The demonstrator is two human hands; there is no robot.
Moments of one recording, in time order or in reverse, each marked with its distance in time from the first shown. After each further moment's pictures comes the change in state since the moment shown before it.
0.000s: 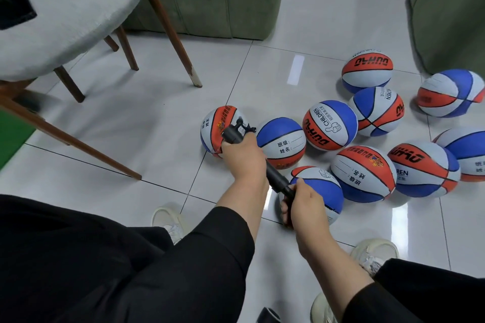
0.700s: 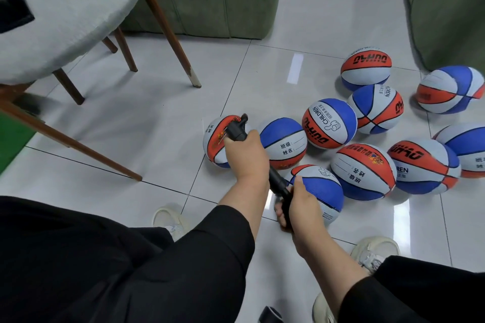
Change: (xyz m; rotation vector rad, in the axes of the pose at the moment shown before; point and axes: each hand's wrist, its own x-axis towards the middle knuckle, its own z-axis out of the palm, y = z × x) left_hand -0.002 -0.001 0.004 0.134 -0.003 0.106; right_hand 0.009 0.008 0.006 0.042 -0.037 0.133
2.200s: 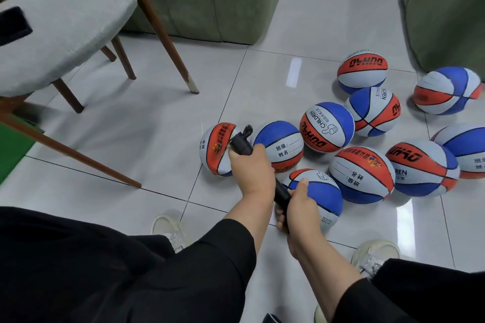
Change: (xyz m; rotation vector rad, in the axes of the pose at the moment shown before) left_hand -0.018 -0.015 0.003 0.011 -0.022 0.012; right_hand 0.006 -0.002 0.006 0.132 0.078 -0.031
